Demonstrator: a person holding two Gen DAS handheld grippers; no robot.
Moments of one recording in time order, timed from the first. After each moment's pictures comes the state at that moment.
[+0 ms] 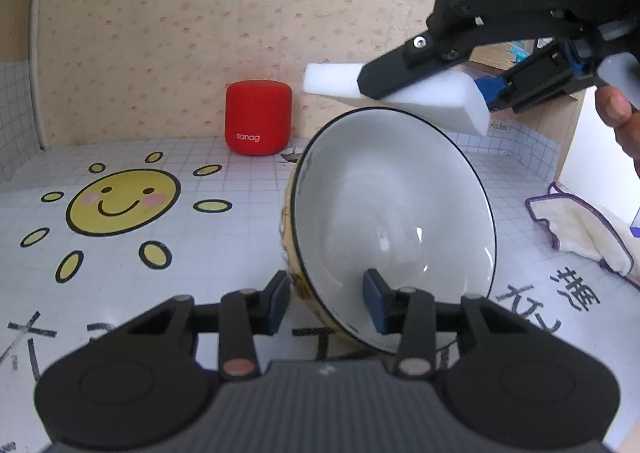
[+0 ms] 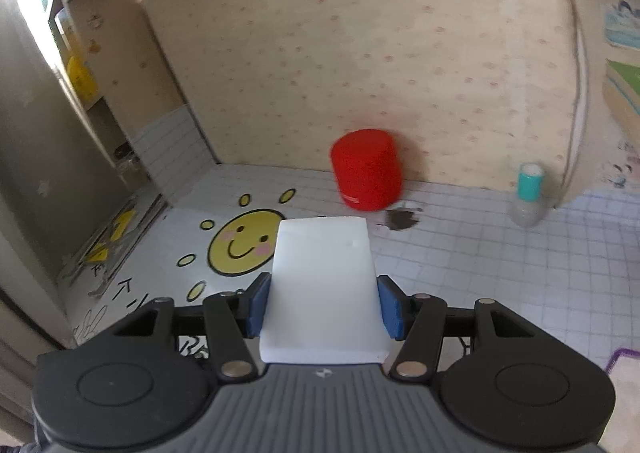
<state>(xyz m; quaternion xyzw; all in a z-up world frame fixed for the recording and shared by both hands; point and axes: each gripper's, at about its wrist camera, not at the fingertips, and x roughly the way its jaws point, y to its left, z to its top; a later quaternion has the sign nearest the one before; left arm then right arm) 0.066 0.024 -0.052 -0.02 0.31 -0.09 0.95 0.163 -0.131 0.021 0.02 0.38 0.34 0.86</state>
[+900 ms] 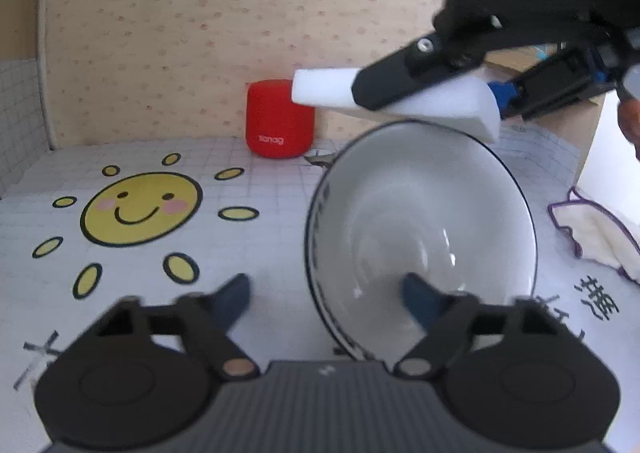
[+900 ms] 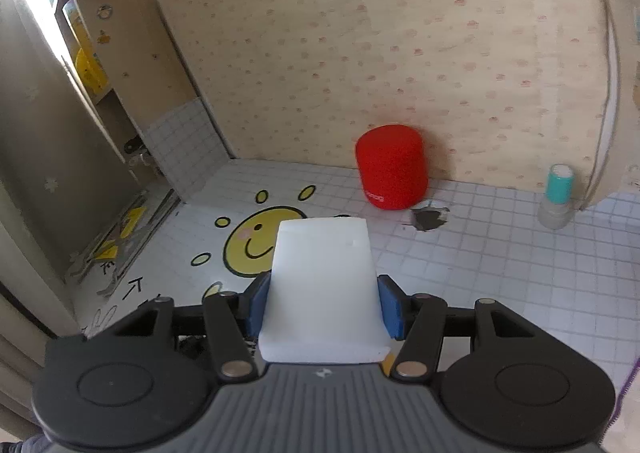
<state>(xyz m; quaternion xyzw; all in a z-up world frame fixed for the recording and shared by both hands) 0.078 0.047 -0.047 -0.02 0.32 -0.08 0.94 0.162 -0.108 0.021 0.01 0.38 0.36 0.85</state>
